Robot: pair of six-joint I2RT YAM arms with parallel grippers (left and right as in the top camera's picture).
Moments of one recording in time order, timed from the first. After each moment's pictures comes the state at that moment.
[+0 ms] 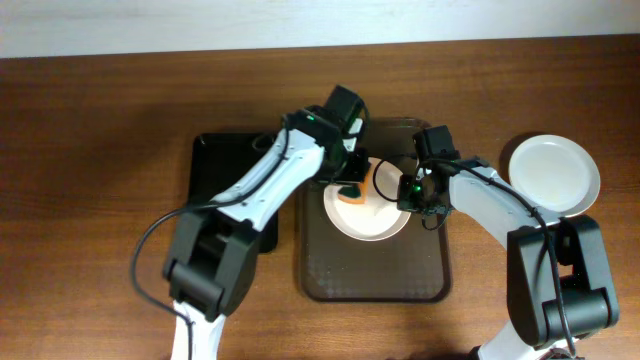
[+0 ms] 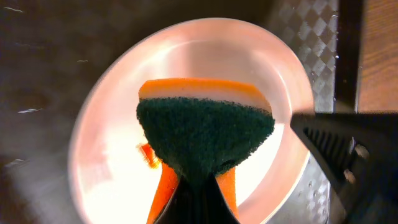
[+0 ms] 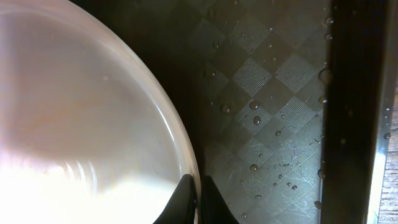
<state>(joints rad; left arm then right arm) -0.59 2.15 1.77 -0.88 0.27 -0.40 0.18 1.80 1.03 -0.56 -0.08 0.36</state>
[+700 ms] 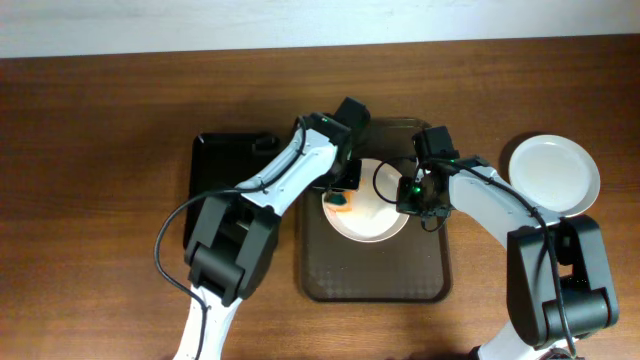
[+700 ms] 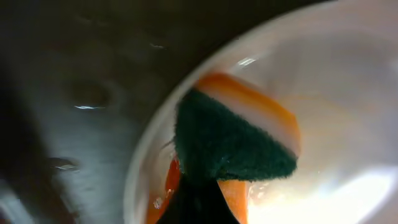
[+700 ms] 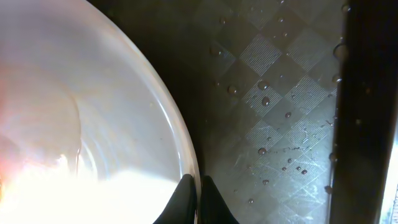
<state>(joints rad) -0.60 2.29 1.84 -1.00 0.04 -0.40 0.18 1.80 1.04 -0.61 -0.11 0.37</state>
